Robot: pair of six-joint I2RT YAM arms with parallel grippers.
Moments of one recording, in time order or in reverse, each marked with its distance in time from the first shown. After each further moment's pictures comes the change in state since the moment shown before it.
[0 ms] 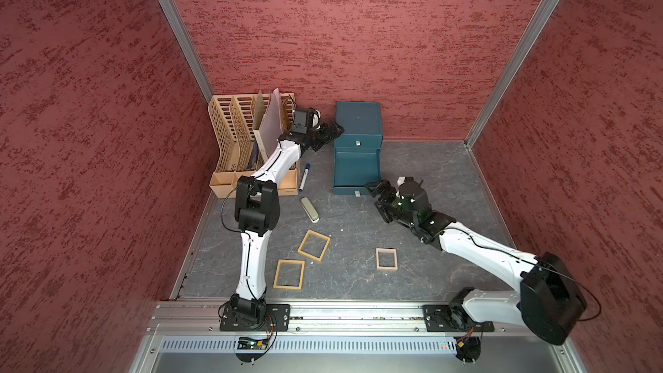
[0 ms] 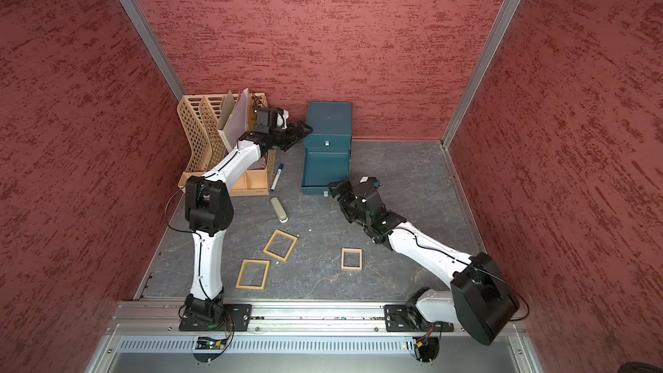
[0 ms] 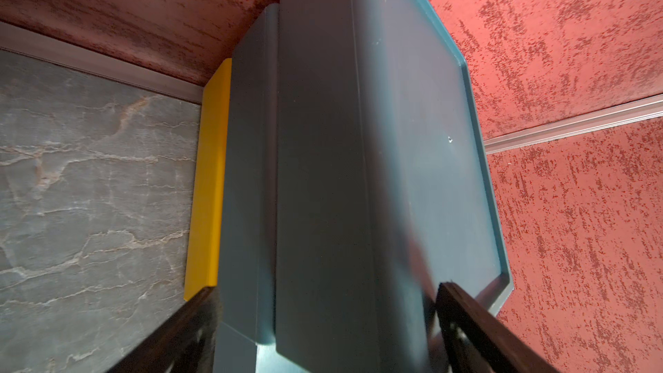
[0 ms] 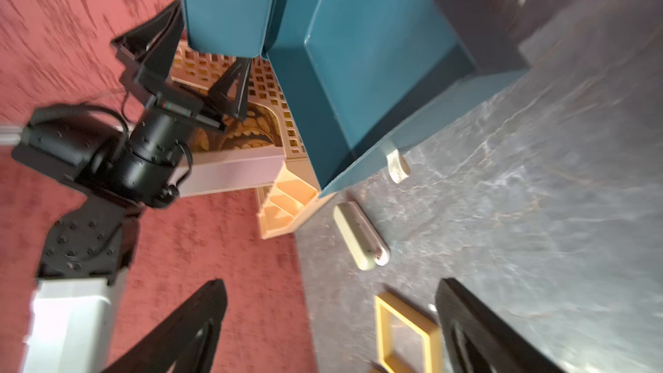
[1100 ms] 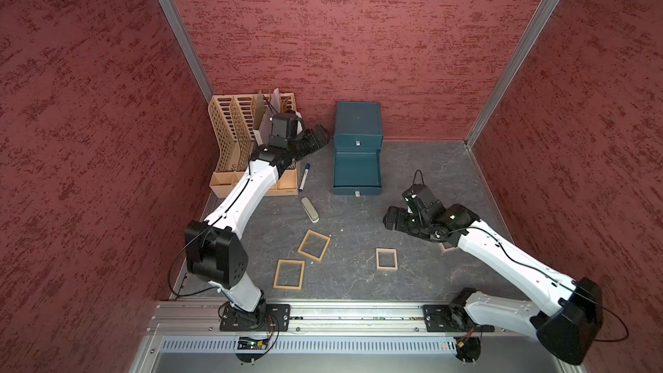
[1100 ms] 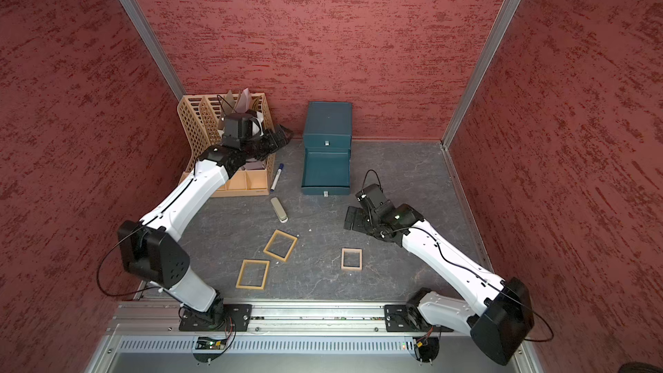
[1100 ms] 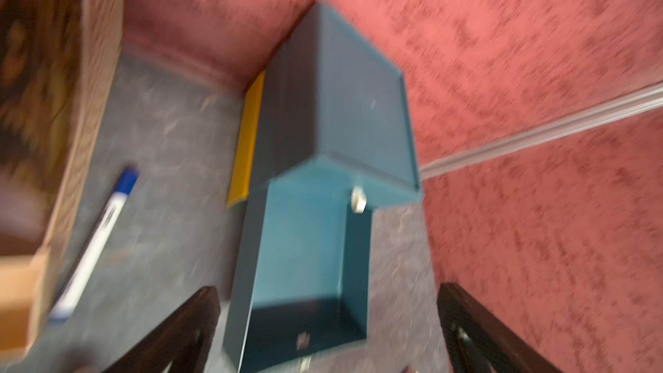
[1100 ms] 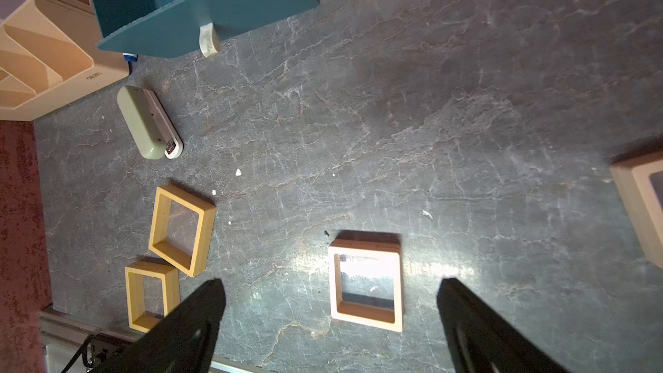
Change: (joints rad) left arm -0.052 -0.654 -0.540 -0.087 -0.229 -0.015; right arm 0.019 -0.102 0.171 -0.816 0.074 -0.499
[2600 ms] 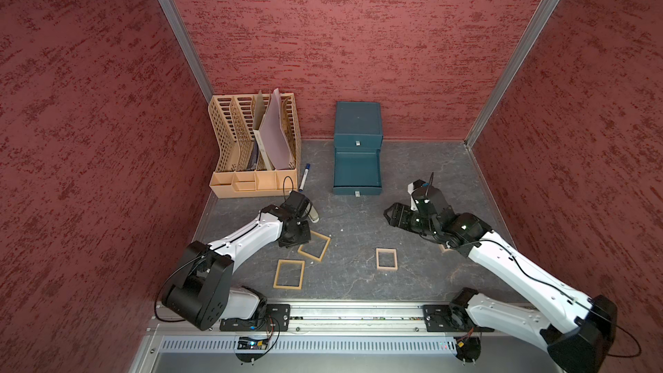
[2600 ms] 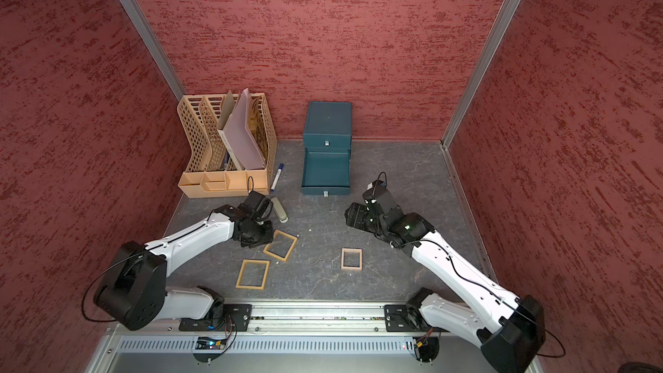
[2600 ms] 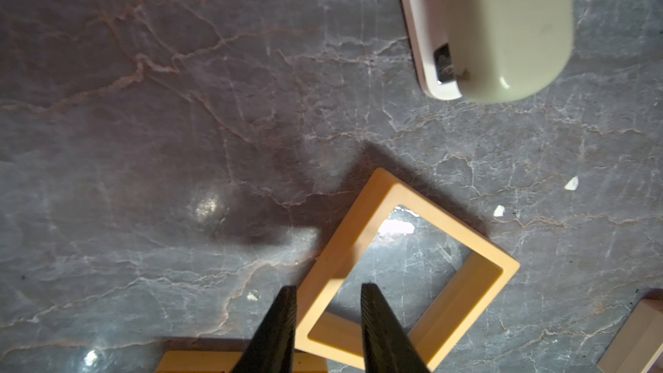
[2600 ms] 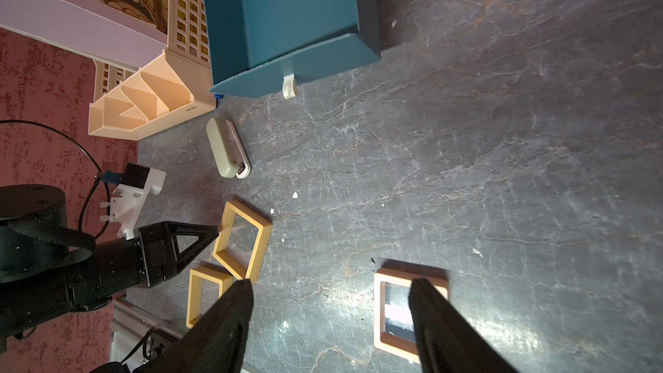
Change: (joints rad) left arm -0.130 -0.180 -0.729 -0.258 -0.157 0.068; right arm 0.003 -0.116 -0.066 0.176 -0.034 0.012
